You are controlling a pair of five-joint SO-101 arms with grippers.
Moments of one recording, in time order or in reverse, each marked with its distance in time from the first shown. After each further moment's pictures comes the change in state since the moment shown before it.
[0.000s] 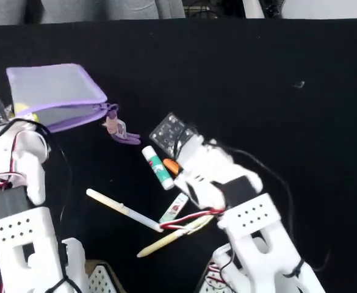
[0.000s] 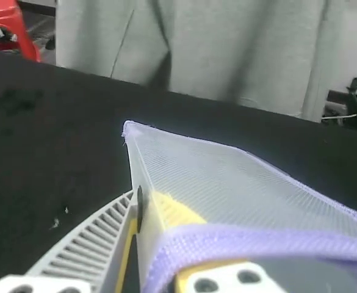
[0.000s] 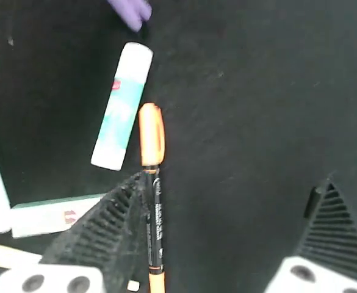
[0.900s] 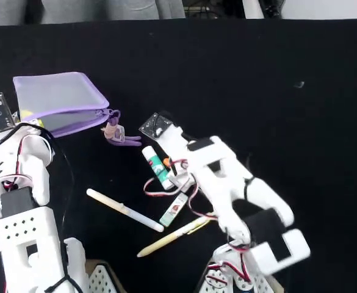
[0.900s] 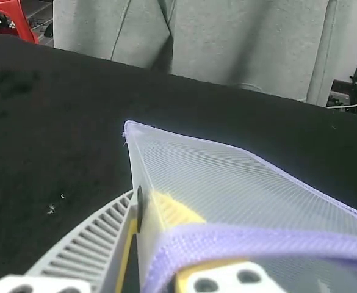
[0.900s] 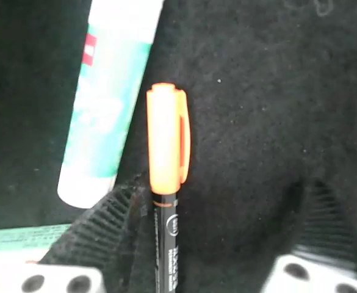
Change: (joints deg) left arm 0.1 -0.1 4.9 -4.2 0.0; right arm 1.1 50.1 -15.4 -10.0 0.2
